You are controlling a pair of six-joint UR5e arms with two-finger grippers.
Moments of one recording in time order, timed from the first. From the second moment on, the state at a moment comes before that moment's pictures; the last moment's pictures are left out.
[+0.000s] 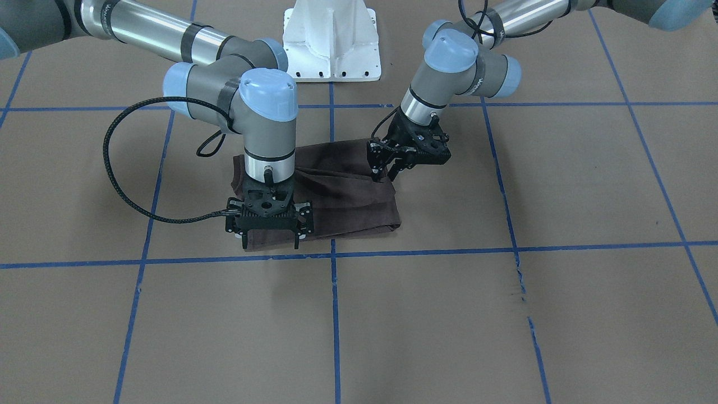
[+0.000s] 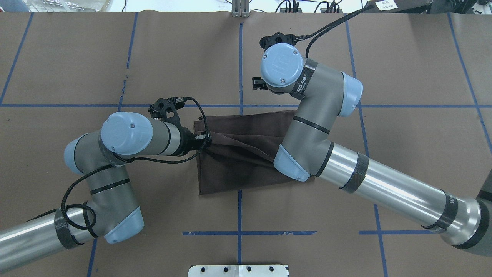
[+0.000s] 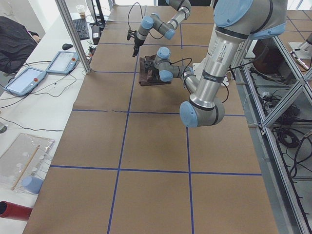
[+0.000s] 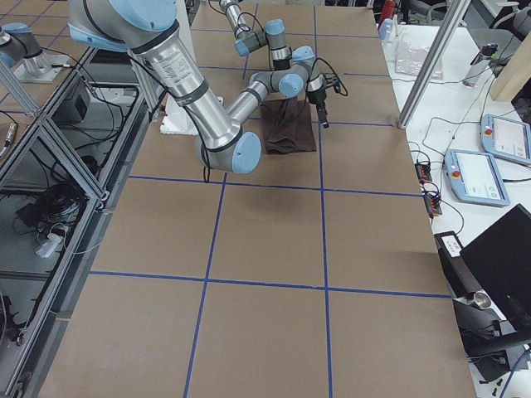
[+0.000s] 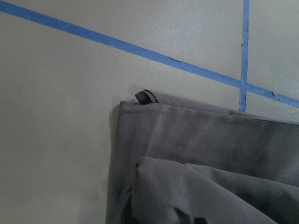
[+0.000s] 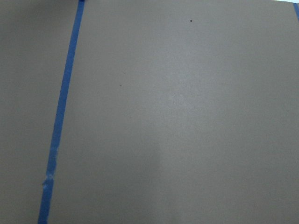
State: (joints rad) left arm -0.50 -2.06 -1.67 -2.12 -1.75 -1.52; right arm 0.63 -0.78 1.46 -1.50 1.54 1.09
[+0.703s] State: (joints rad) left arm -0.53 -2.10 -1.61 -2.11 -1.74 -1.53; right arm 0.63 -0.81 1.50 -1.50 1.54 1.09
